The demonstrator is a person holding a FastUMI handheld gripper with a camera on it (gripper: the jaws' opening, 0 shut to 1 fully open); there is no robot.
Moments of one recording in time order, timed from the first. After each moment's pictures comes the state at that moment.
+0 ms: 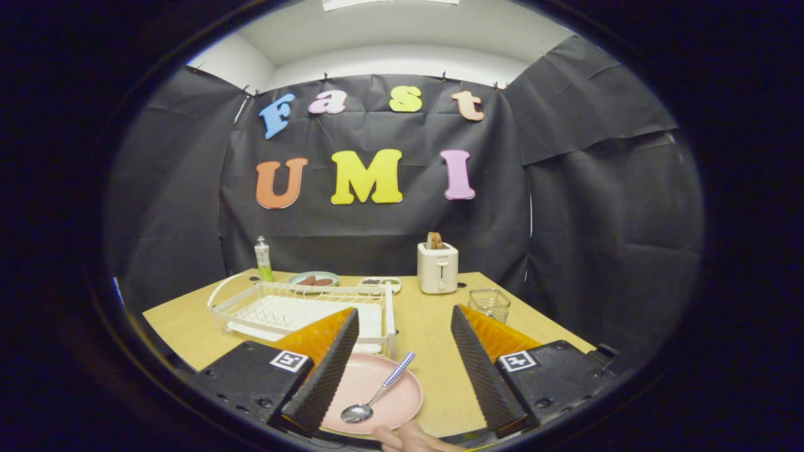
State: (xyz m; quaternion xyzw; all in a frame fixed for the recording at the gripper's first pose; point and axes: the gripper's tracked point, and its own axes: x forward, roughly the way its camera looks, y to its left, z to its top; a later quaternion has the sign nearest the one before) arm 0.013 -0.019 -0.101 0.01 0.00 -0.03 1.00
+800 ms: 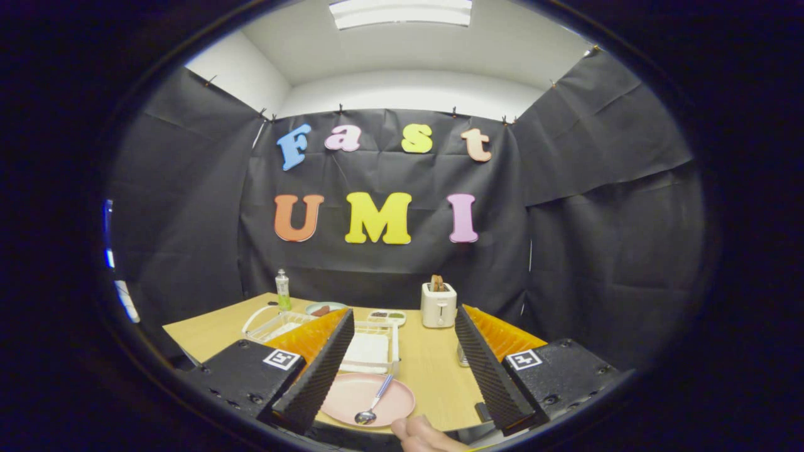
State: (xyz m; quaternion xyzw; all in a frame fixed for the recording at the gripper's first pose) arm -0.087 -0.008 -0.013 -0.01 -0.04 0.01 1.00
